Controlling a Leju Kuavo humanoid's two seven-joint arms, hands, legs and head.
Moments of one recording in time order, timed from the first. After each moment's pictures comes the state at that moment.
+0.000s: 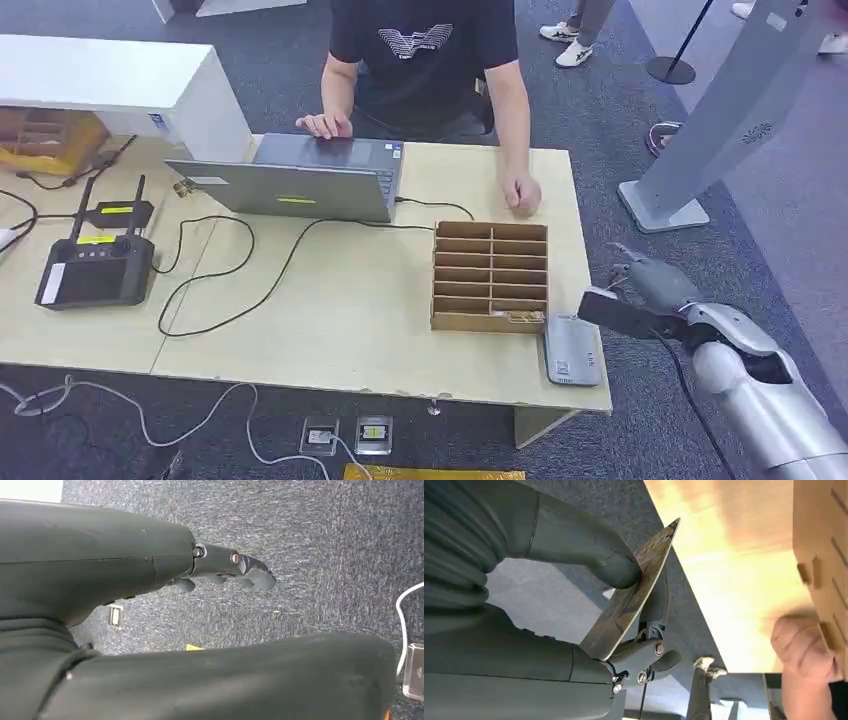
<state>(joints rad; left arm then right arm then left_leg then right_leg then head) -0.14 0.22 0.10 -0.19 0.05 -0.17 -0.01 -0.55 -0.47 0.54 -0.96 0.77 0.25 -0.16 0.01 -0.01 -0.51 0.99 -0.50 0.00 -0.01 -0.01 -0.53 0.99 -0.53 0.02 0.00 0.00</state>
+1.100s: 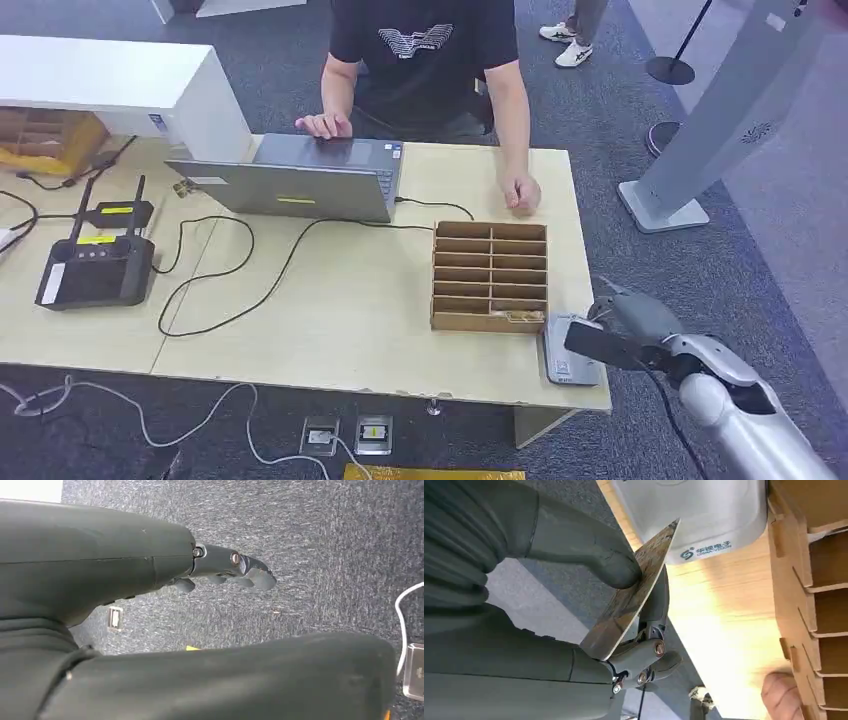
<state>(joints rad) -0.15 0.22 0.10 -0.19 0.04 -0.17 -0.01 -0.46 -0.48 0.58 -1.02 0.70 0.25 -0.11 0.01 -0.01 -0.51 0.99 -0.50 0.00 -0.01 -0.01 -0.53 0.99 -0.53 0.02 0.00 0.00</state>
